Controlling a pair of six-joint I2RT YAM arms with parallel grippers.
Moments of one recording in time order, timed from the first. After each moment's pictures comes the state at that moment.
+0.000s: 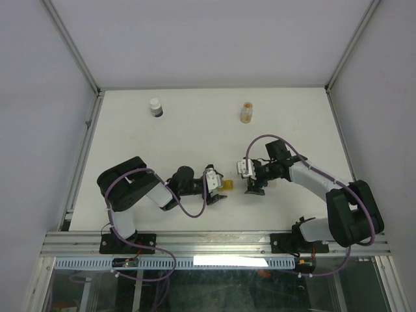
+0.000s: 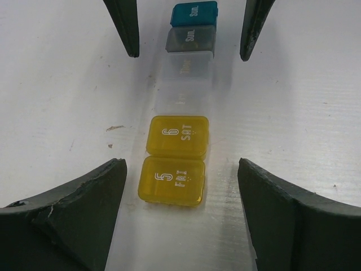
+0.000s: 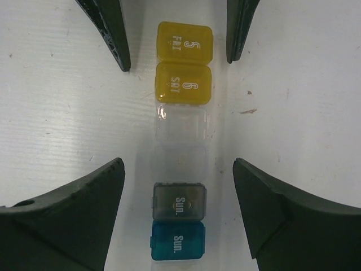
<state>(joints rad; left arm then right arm) -0.86 1.84 0.44 1.12 0.46 0.34 0.37 1.35 0.66 -0.46 -0.80 -1.22</state>
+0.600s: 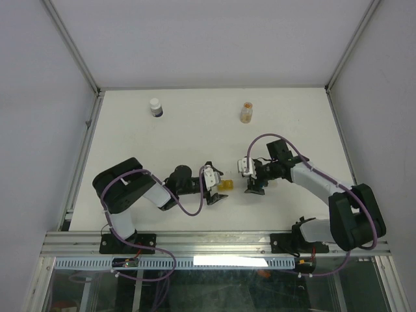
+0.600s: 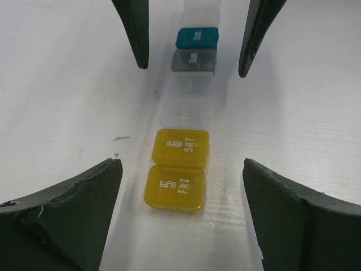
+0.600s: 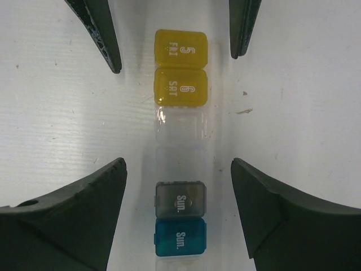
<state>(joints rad) -0.85 1.83 0.44 1.15 0.48 0.29 0.38 1.34 0.66 -0.44 -0.78 -1.17</state>
